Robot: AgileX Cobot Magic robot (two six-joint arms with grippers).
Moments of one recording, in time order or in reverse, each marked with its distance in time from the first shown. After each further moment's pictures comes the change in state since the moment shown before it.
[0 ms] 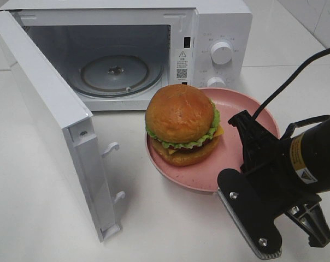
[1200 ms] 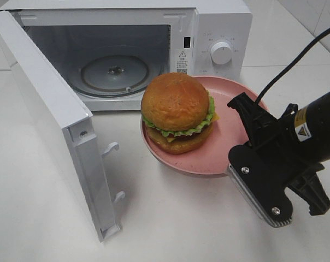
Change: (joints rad) left arm 0.000 0.000 0.000 0.000 0.000 0.000; right arm -0.184 0.032 -0.061 0.297 -0.061 -0.510
